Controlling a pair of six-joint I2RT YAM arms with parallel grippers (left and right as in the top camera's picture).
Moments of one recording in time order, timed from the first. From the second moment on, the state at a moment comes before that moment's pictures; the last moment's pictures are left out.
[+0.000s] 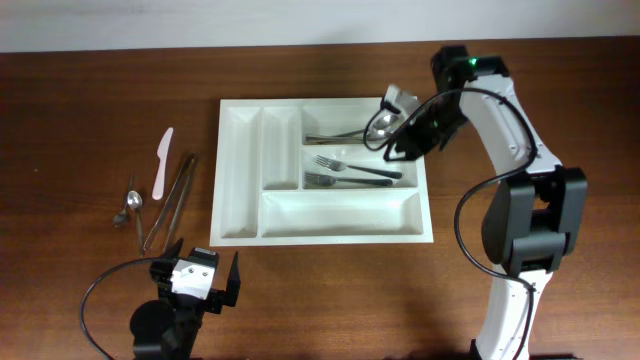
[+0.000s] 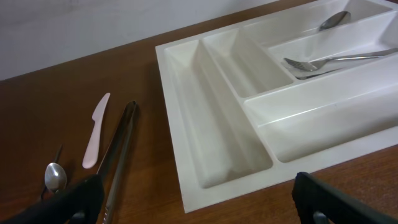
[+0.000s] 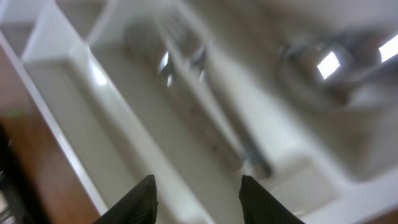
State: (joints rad) left arm 0.00 0.01 0.13 -0.45 0.17 0.24; right arm 0.08 2.18 1.96 -1.26 -0.57 -0.58
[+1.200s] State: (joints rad) left arm 0.00 0.01 0.13 -0.34 0.16 0.24; right arm -0.19 2.18 2.32 -1.25 0.04 0.04
